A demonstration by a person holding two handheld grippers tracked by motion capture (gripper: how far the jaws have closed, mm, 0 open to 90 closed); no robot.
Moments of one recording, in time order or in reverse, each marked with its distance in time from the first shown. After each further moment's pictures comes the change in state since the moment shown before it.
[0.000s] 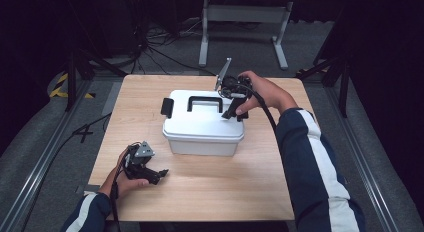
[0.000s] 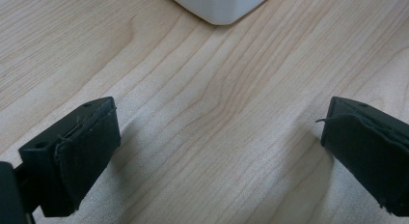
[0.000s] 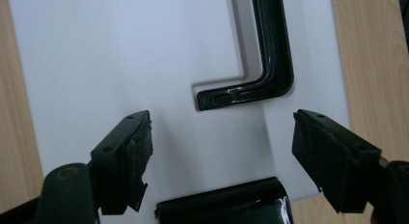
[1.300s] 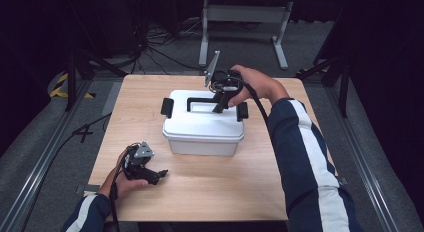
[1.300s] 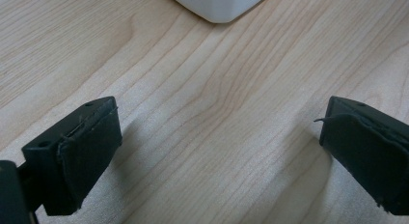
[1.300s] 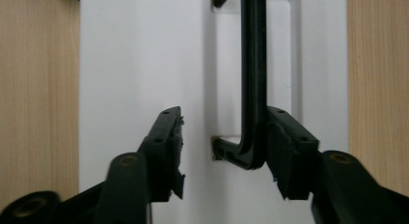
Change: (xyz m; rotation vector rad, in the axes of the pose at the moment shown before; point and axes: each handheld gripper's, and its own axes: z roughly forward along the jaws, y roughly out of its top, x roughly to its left) left arm -0.001 -0.002 -0.001 -0.010 0.000 -0.005; right arm 0.000 0.033 -0.009 -0.041 0.100 -0.145
